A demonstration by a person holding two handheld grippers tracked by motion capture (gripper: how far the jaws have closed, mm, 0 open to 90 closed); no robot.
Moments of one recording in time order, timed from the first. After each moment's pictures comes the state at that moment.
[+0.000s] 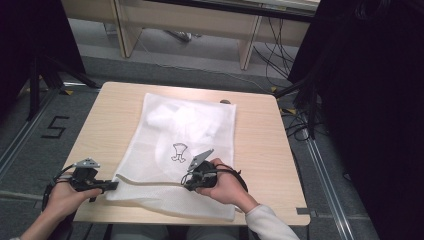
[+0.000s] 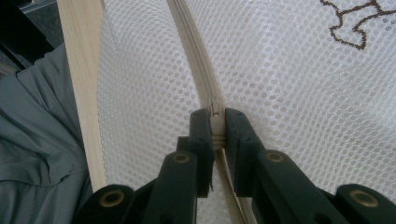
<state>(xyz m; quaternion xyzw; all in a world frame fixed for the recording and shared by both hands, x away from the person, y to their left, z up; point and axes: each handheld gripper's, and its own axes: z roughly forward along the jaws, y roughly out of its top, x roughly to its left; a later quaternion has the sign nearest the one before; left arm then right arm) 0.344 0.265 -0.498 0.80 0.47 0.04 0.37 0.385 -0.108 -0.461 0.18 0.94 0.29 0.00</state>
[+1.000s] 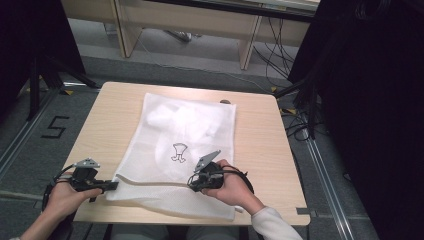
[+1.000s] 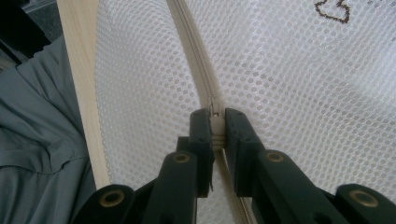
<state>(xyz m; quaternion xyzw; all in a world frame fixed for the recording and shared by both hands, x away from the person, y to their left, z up) 0.345 0.265 -0.498 0.80 0.47 0.03 0.37 0.383 -0.125 -0.460 0.18 0.94 0.29 0.01</state>
